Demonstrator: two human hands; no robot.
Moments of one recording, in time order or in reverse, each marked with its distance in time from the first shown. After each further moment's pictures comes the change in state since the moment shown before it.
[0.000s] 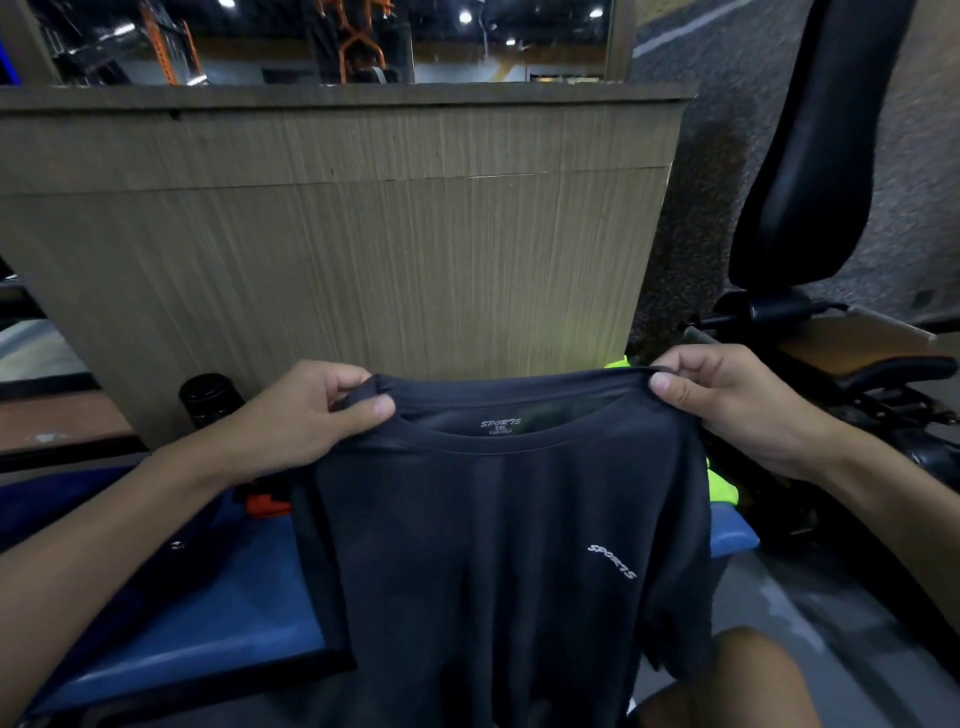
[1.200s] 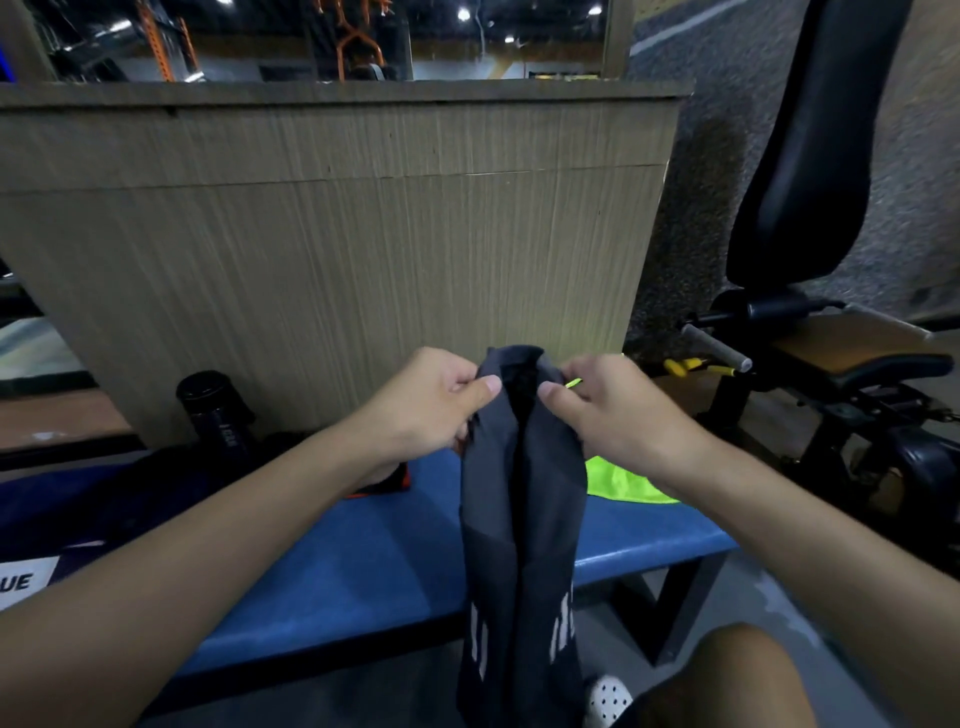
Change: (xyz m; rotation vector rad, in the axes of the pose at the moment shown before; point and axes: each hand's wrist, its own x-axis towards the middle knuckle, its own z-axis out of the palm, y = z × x) left_hand 0.035 0.059 0.079 -0.079 0.072 -0.195; right_hand 0.014 -0.028 0.088 -0.302 0.064 0.080
